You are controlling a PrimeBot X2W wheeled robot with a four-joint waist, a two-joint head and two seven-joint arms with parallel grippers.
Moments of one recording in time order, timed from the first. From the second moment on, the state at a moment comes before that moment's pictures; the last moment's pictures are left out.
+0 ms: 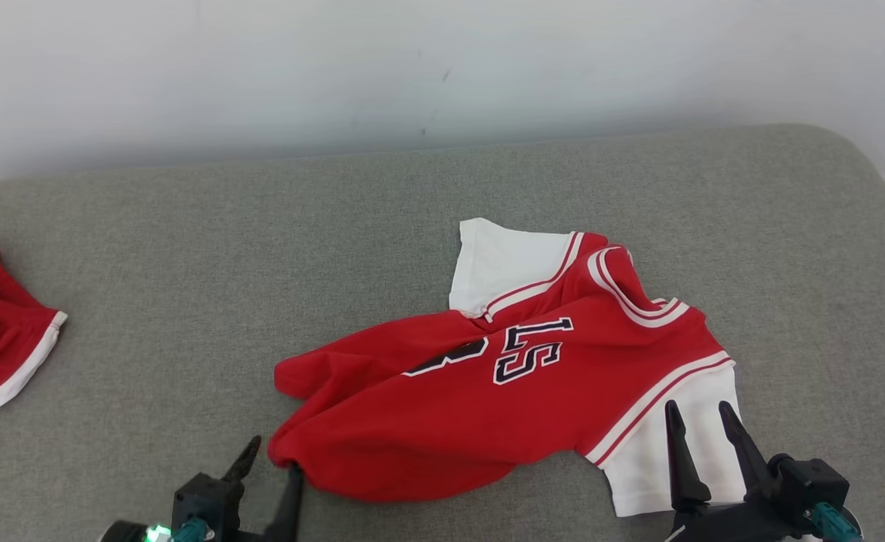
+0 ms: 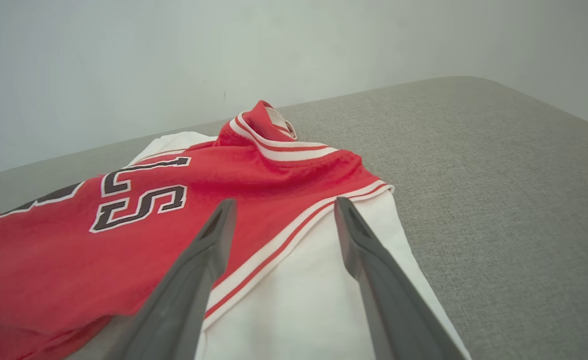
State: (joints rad) left arm -0.18 0.47 -0.63 0.13 -0.54 0.23 -0.08; right arm -0.08 -0.05 0.01 0.36 0.22 0.13 -0.26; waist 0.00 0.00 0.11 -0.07
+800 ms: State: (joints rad) left arm -0.06 0.31 -0.70 0.22 -0.63 0.20 -0.12; right arm -0.08 -0.05 0.01 0.37 0.21 0.13 -0.26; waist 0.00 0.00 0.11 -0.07
